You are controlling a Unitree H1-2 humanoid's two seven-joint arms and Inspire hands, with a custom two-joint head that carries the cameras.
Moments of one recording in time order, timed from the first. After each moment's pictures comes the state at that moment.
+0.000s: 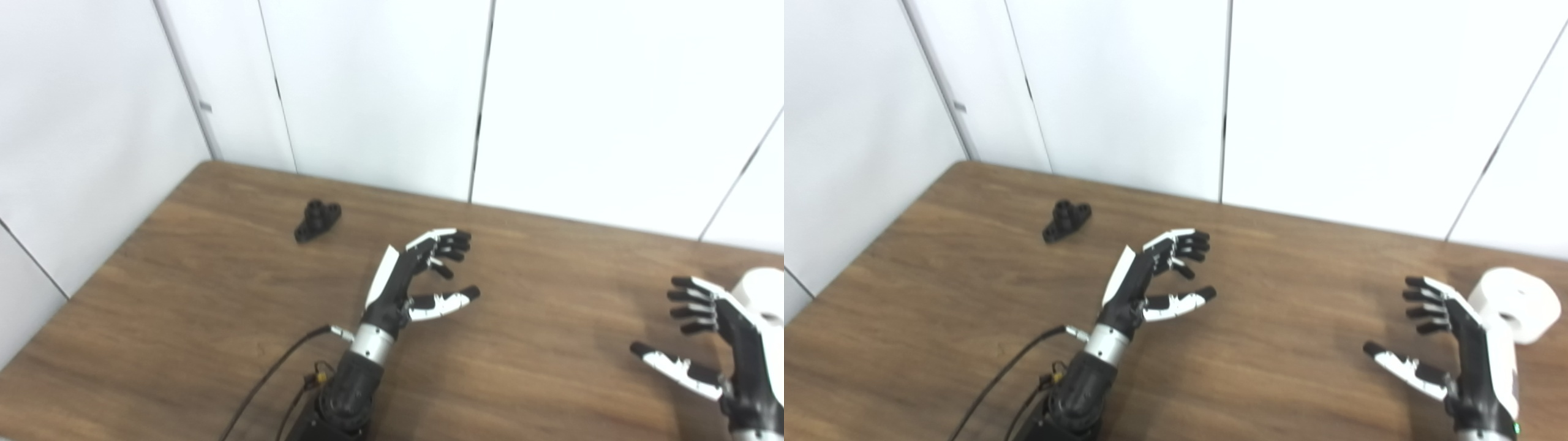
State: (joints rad) left arm -0.20 0.02 -0.07 0.19 0.27 -0.34 0.11; right arm -0.13 -0.18 0.00 0.03 -0.41 -0.20 -0.20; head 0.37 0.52
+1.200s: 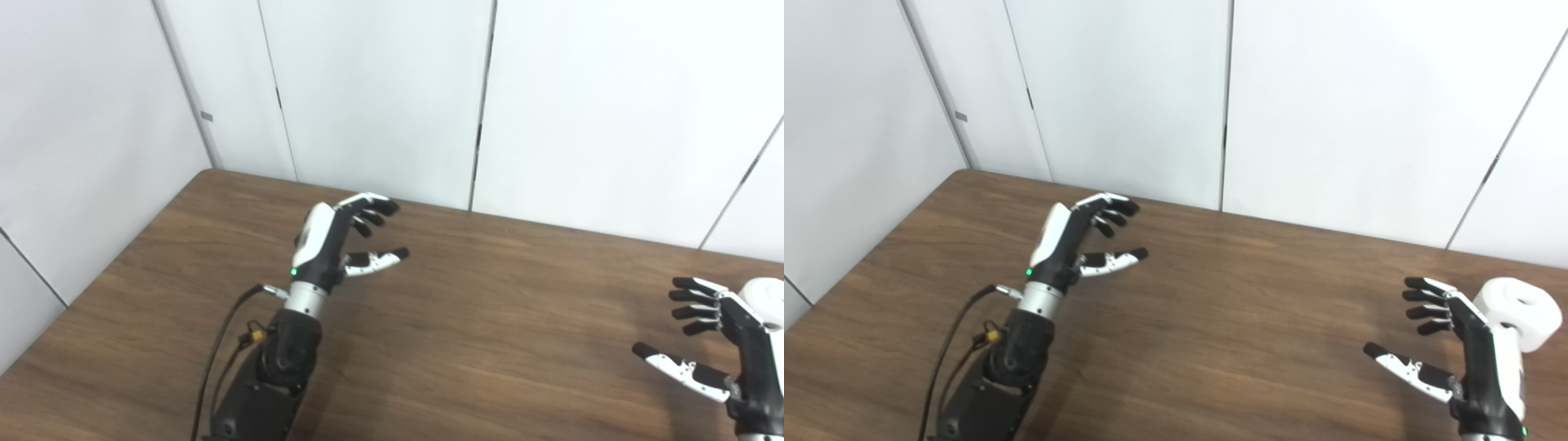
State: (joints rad) left arm -0.25 0.25 0.05 0.06 0.55 -0.12 0.18; right arm -0.13 -0.19 0.00 -0.02 -0.40 -0.20 -0.18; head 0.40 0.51
